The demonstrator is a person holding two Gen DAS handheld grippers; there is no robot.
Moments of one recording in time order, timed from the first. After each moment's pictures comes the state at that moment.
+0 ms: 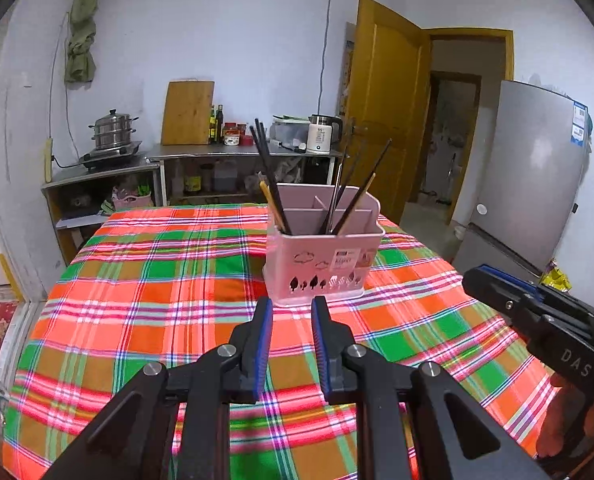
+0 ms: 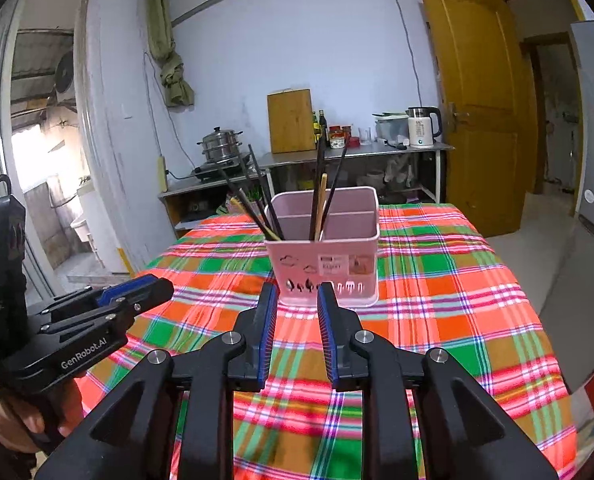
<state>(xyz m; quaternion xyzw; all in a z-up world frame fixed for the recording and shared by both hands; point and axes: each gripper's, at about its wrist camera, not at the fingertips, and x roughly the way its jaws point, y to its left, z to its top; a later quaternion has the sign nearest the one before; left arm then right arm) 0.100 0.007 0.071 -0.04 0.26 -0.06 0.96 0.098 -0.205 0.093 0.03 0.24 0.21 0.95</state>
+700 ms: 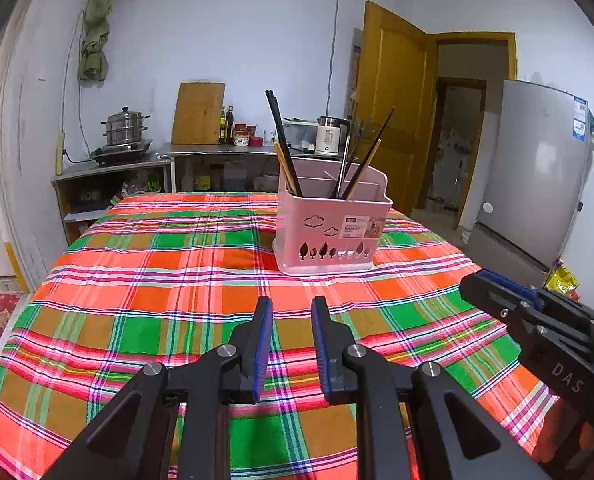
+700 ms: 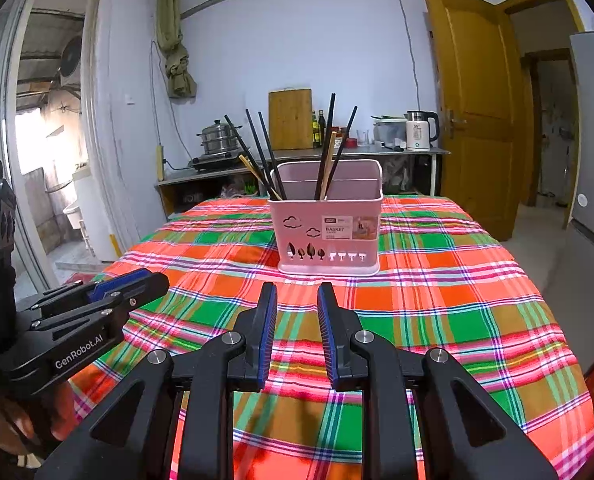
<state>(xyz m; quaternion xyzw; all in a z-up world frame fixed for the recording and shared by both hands) 0.073 0.011 0.029 -0.05 0.24 -0.05 0.97 0.067 -0.195 0.050 0.00 0.23 0.20 0.95</state>
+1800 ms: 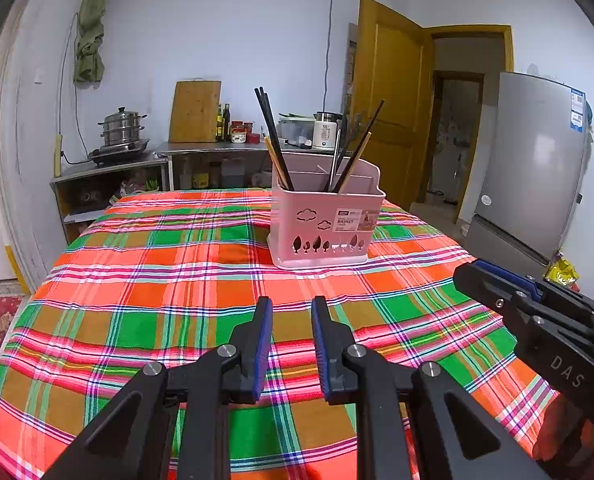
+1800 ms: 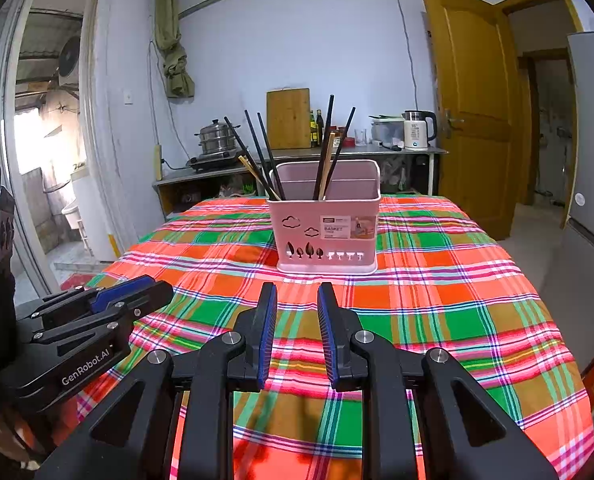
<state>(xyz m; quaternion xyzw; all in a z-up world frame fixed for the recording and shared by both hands) 0.069 0.004 0.027 -0.04 0.25 -0.05 0.97 0.065 -0.195 0.054 0.01 0.23 0.20 0.95</state>
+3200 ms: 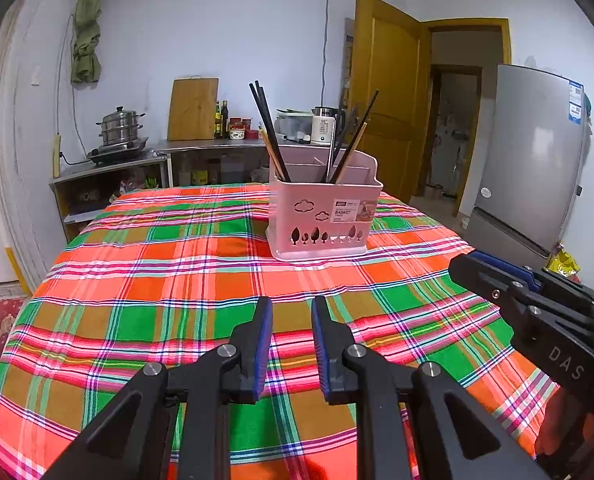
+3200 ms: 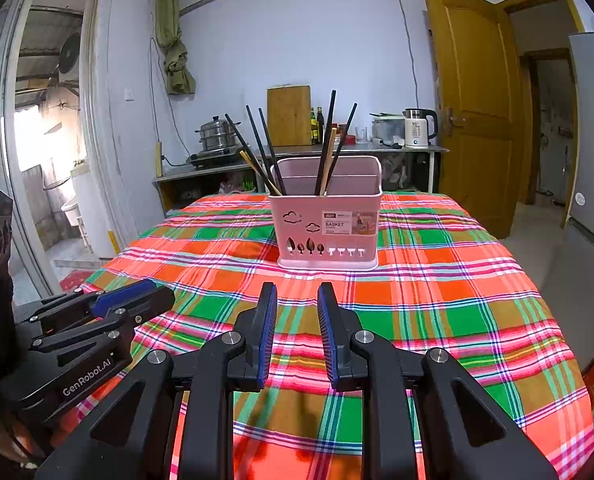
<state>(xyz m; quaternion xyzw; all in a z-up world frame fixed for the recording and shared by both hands) 0.066 0.000 0.022 -0.03 0.26 -0.05 0.96 0.066 -0.192 0.052 0.00 0.23 0.19 0.95</state>
